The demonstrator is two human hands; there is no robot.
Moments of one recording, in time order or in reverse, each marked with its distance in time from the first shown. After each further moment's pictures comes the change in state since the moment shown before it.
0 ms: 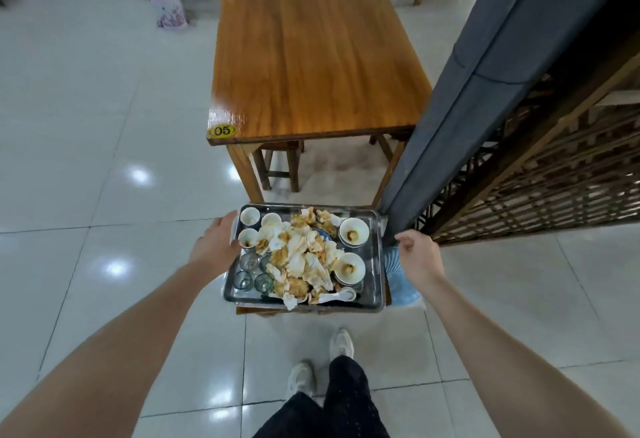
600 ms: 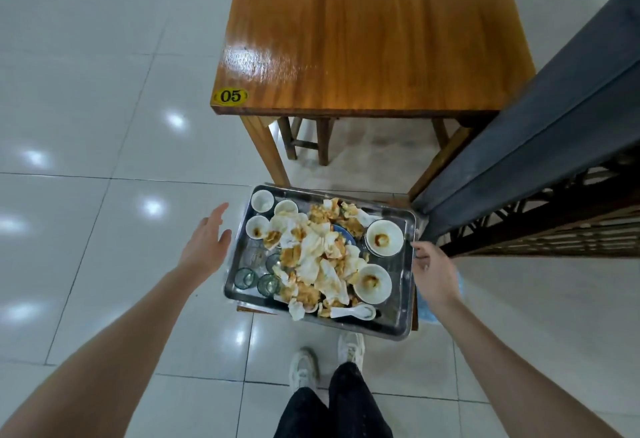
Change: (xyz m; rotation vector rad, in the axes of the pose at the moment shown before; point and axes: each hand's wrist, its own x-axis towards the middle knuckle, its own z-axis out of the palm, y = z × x) left_hand 0.085 -0.057 0.066 -0.189 0.040 -0.197; right_hand 0.105 0.043 0.086 -0.019 -0.155 -0.045
